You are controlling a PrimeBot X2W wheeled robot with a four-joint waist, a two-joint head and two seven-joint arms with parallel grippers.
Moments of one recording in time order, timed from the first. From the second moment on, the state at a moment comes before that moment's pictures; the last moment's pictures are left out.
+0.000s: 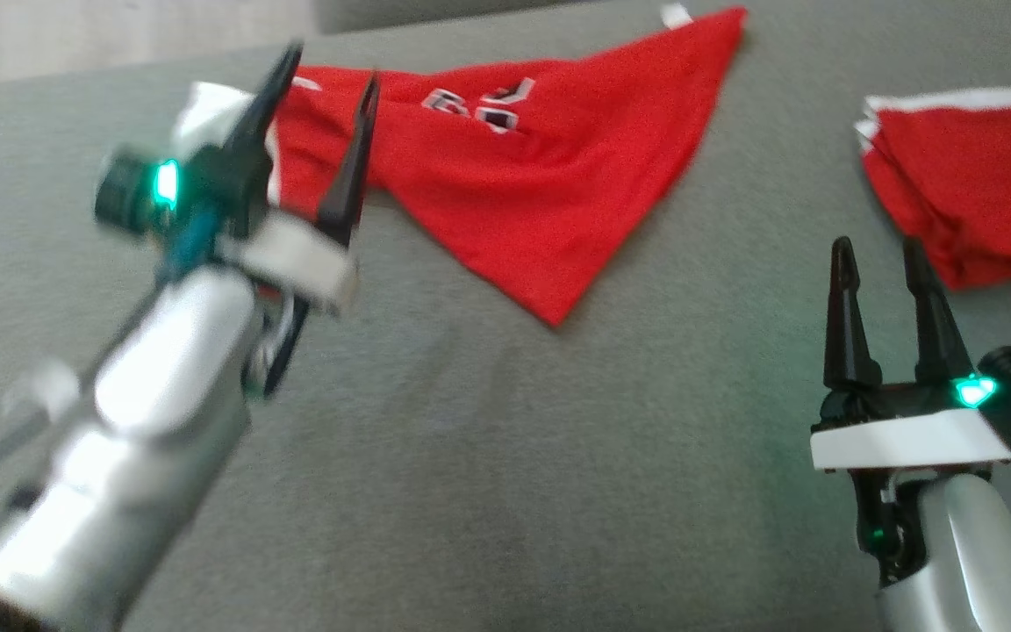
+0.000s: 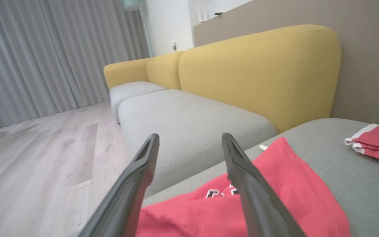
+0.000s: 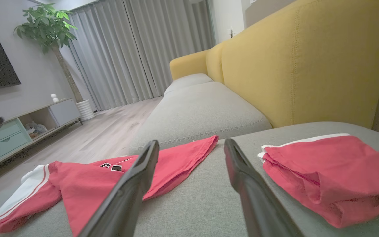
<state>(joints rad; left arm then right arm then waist) -0.86 0.32 -0.83 0.58 -0.60 0.09 -0.26 -0.15 -0.05 0.03 0.14 0.27 0.13 -0.25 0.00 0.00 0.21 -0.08</state>
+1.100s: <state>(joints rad) -0.22 0.15 -0.45 0.17 -0.31 0.14 -0.26 -0.18 -0.05 0.17 0.27 0.14 0.13 -0.18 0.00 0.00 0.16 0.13</state>
